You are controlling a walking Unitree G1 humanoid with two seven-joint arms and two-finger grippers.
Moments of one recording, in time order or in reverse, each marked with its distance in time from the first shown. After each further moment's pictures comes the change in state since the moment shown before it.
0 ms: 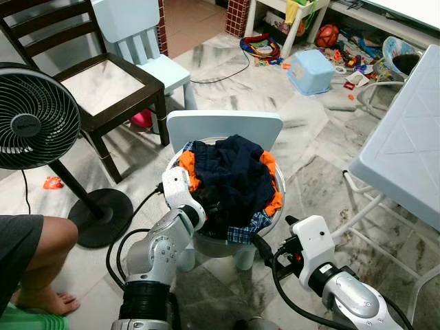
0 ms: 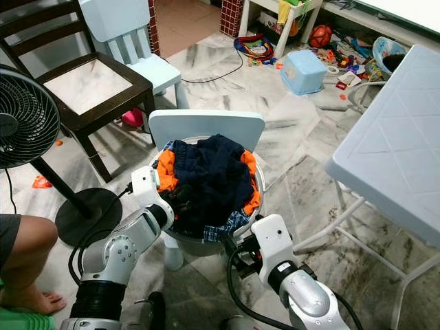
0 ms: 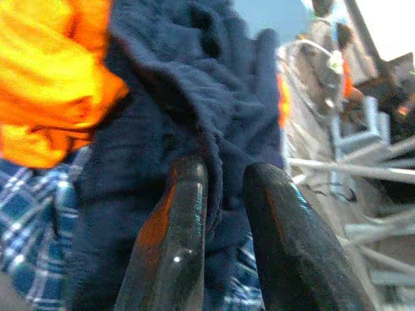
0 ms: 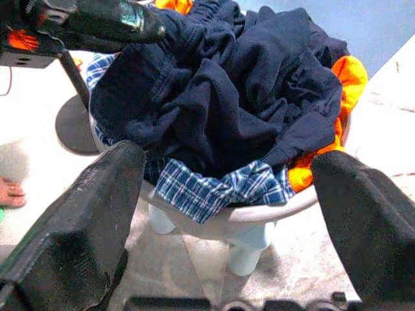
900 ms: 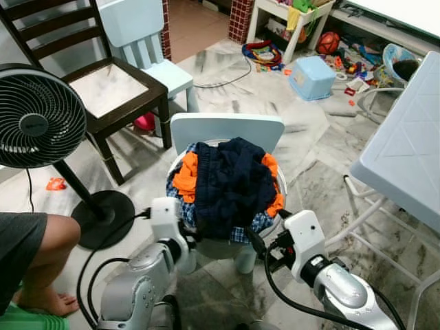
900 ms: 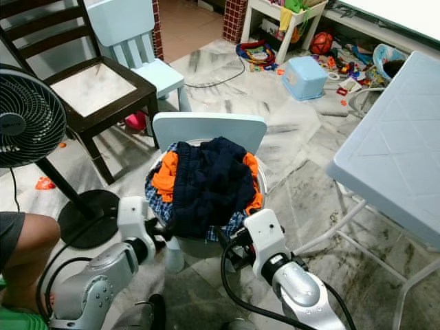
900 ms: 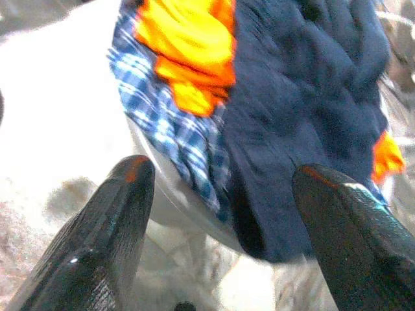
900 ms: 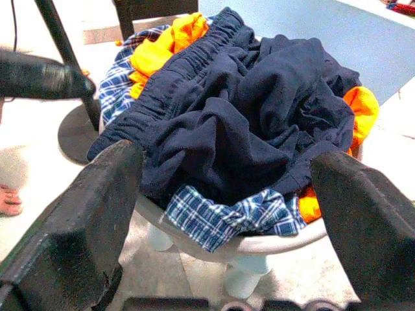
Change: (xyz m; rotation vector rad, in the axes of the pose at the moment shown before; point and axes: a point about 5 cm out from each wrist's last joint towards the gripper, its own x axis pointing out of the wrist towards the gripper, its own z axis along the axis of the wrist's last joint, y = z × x) left arm -0.036 0.043 -0.014 0.173 -0.011 0.214; right arm 0.018 0.001 -0.001 -0.022 -0.027 0.027
